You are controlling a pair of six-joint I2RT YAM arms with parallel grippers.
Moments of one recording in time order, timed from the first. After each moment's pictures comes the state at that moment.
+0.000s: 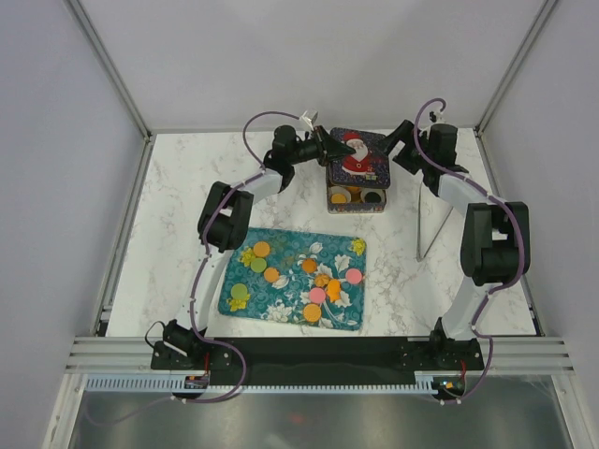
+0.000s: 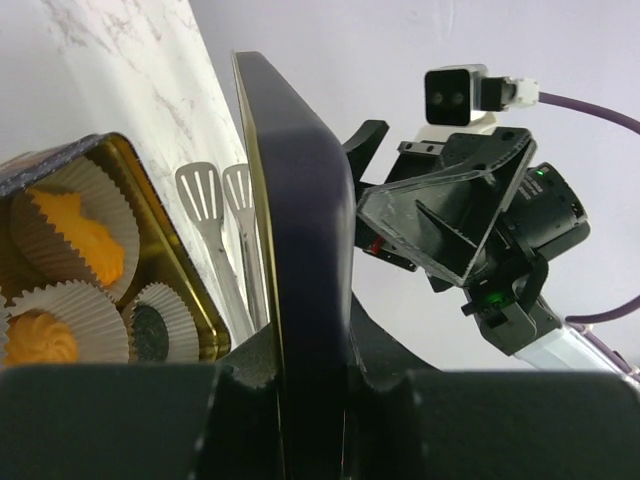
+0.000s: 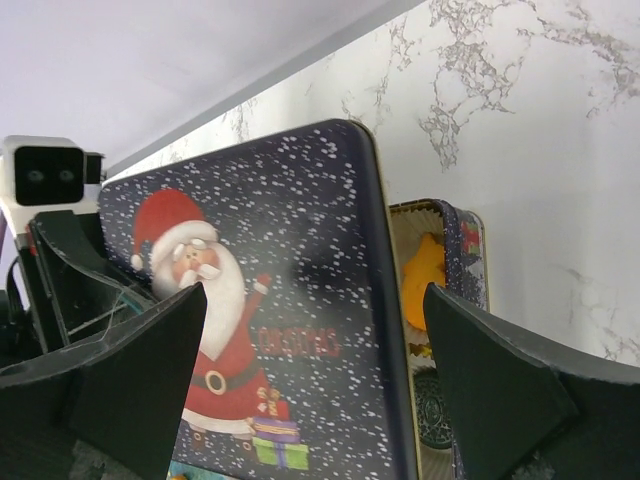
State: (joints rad) left arm -0.44 2.58 1.99 0.69 0.82 -1.35; right arm 0.01 1.85 1.27 0.18 -0.36 0.67
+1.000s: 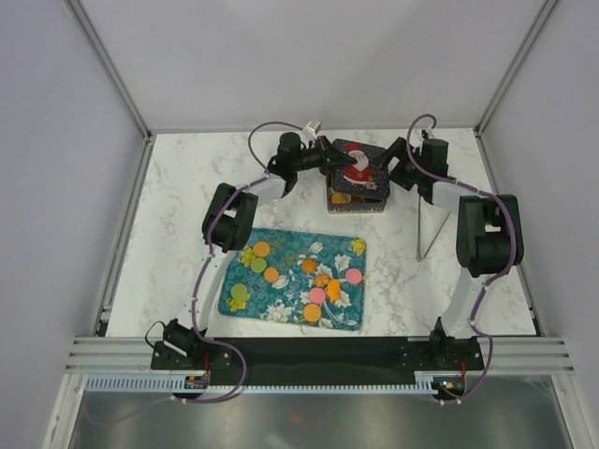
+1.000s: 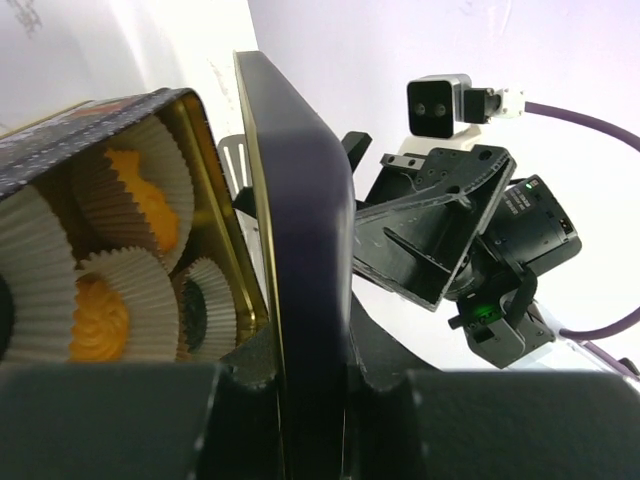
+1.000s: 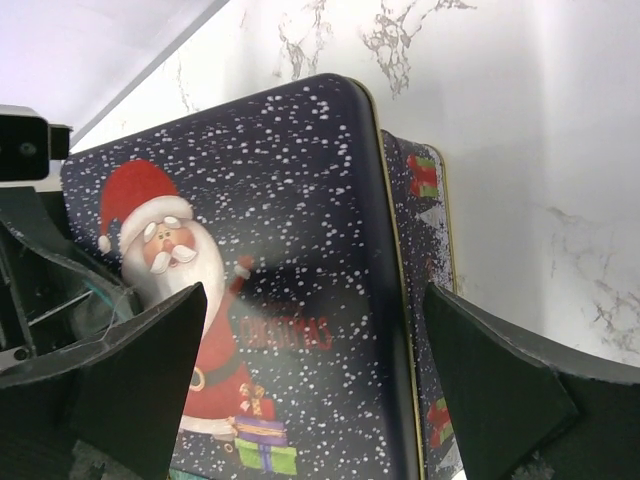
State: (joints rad) left arm -0.46 2.63 2.00 0.62 0.82 -1.35; right arm 0.02 1.93 1.19 0.23 -0.37 0.69
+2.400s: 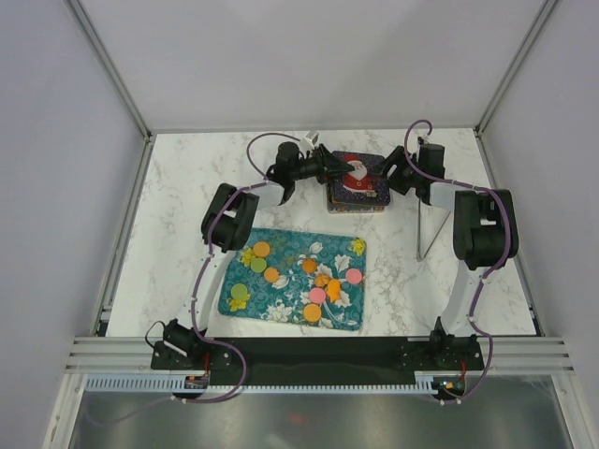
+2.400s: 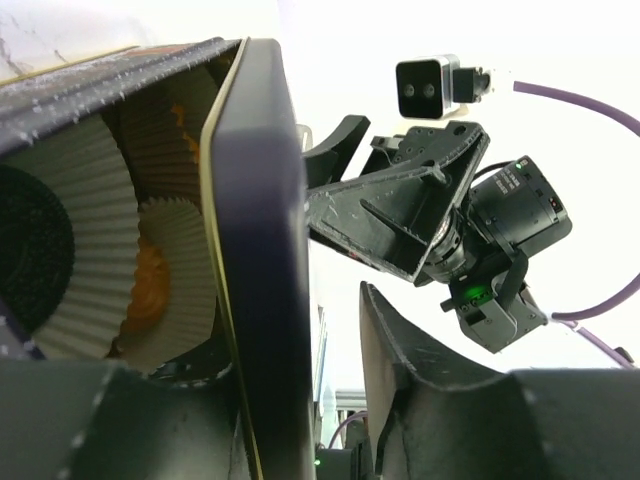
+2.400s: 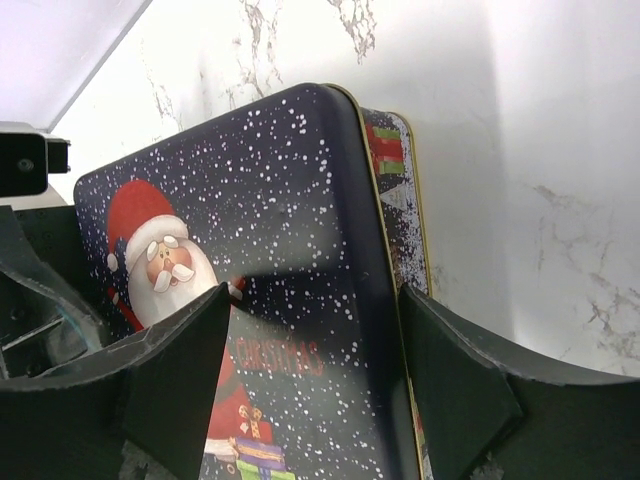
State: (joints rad) left arm -0.45 2.63 1.88 0.70 0.81 -1.38; right arm 0.02 2.01 1.20 0.23 -0.41 0.70
